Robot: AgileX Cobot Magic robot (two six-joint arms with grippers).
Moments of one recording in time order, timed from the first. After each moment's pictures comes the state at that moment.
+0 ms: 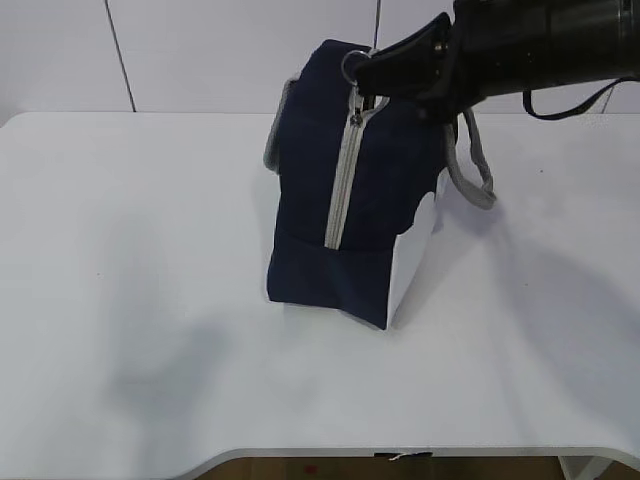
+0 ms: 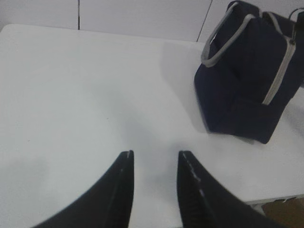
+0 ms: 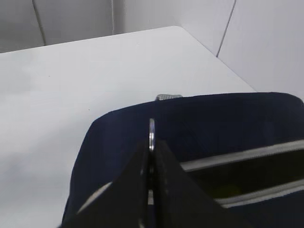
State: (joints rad) left arm 0.02 0.08 -0.52 -0.40 0.88 0.09; right arm 0.18 1.60 -1.20 1.41 0.73 -1.84
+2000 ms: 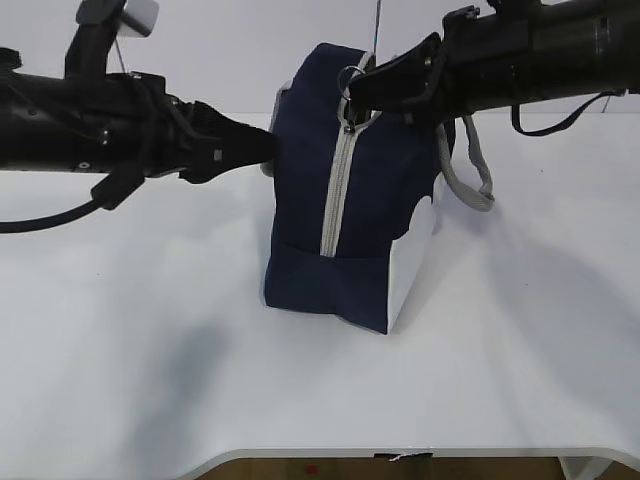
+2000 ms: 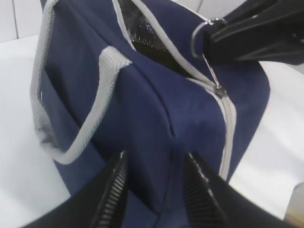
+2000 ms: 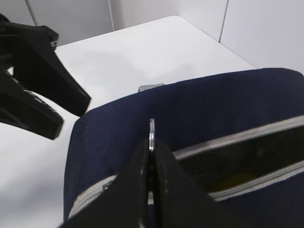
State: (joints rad) left arm -0.37 1.58 -0.93 -1.76 0.54 1.73; right arm 0.18 1.65 -1.20 1.42 0.72 -1.76
